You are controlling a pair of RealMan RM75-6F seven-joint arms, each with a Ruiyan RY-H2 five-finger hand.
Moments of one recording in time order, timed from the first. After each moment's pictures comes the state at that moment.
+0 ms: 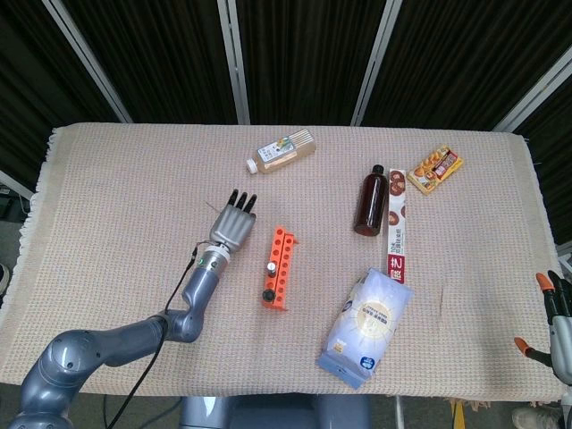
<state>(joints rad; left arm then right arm) -1.11 -1.94 -0.20 -0.90 0.75 0.82 0.89 -0.03 -1.12 0.07 -1.54 -1.43 1.52 0.00</state>
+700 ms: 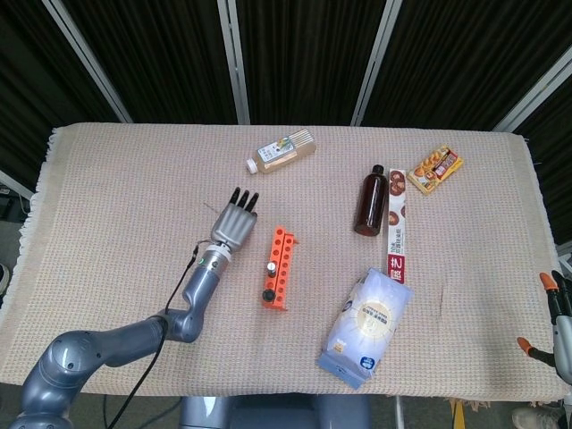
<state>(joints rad) -1.10 -1.94 -0.21 -0.90 0.78 0.82 0.90 -0.03 -1.12 0.07 -1.54 -1.42 1.51 0.01</state>
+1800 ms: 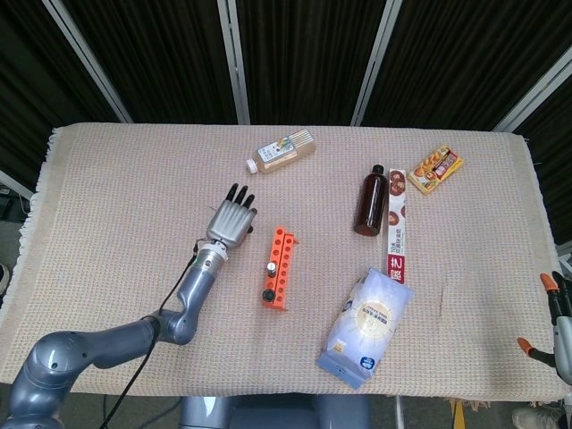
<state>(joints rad) -1.04 -1.87 -0.25 -1.02 0.88 0.88 0.69 -0.04 -1.13 0.07 -1.53 -1.42 1.51 0.02</state>
